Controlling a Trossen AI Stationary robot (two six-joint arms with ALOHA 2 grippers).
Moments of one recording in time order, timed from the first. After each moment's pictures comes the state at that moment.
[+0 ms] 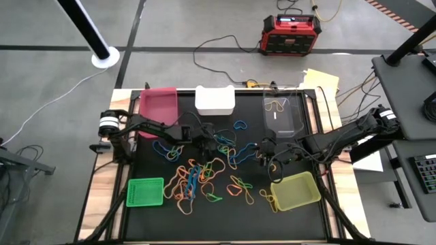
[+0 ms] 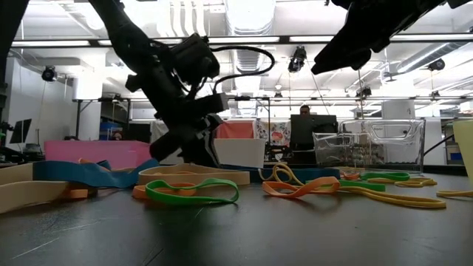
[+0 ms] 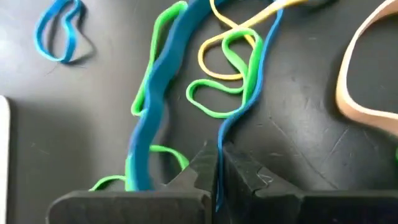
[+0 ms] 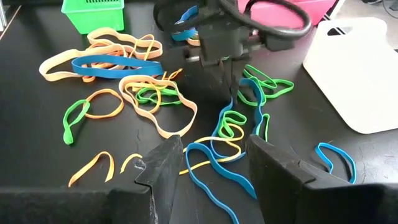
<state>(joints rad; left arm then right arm) 0.12 1.79 0.88 0.01 -0.06 0.43 0.27 1.17 0.71 -0.14 0.38 0.23</state>
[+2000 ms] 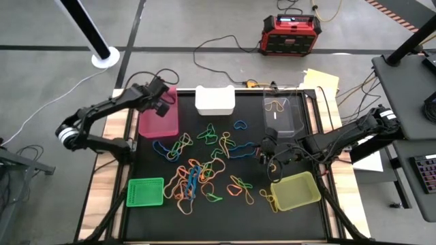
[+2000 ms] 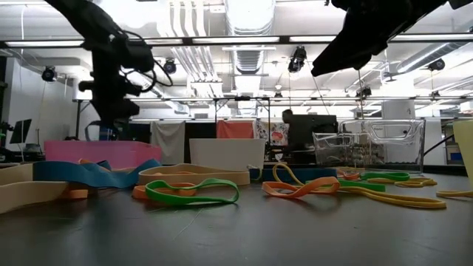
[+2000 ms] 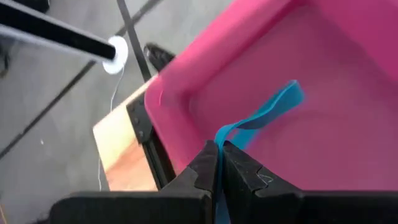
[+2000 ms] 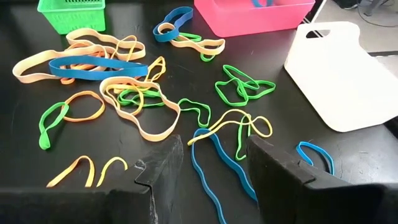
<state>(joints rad) 0.82 1.29 0.87 -0.76 -0.59 -0.04 0.27 1.17 0.70 -0.14 0.45 0.22</state>
